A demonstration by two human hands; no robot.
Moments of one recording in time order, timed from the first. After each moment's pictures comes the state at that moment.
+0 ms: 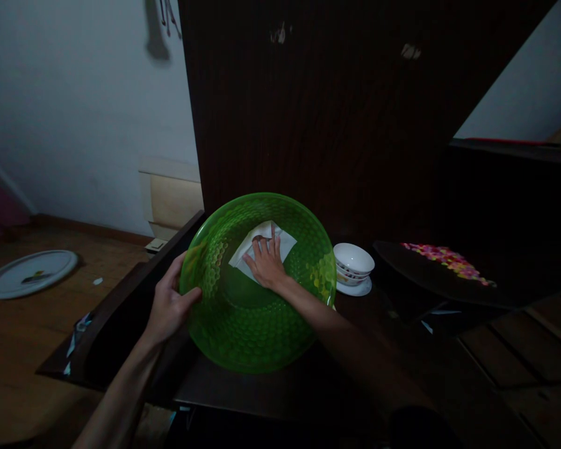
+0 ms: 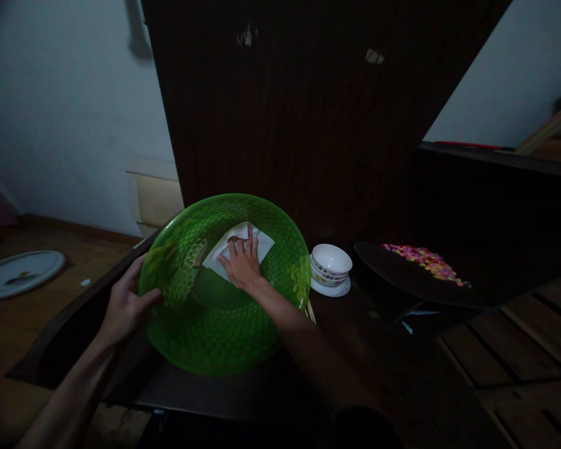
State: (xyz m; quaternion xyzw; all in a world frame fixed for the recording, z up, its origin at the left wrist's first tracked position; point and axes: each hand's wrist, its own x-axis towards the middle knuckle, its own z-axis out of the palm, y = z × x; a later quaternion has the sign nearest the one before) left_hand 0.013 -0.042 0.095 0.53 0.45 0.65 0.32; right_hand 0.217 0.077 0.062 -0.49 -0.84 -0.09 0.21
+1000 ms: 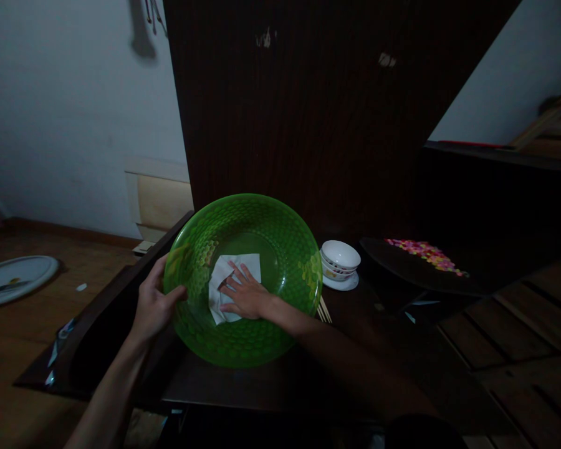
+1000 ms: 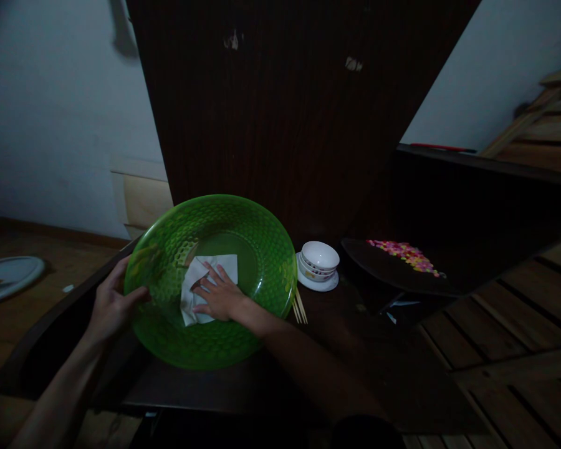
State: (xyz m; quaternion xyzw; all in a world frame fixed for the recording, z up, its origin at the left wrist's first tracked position) left_hand 0.002 -0.037 0.089 0.50 0.51 0.63 0.30; right_hand 0.214 0.027 0.036 -0.28 -0.96 -0.03 0.06
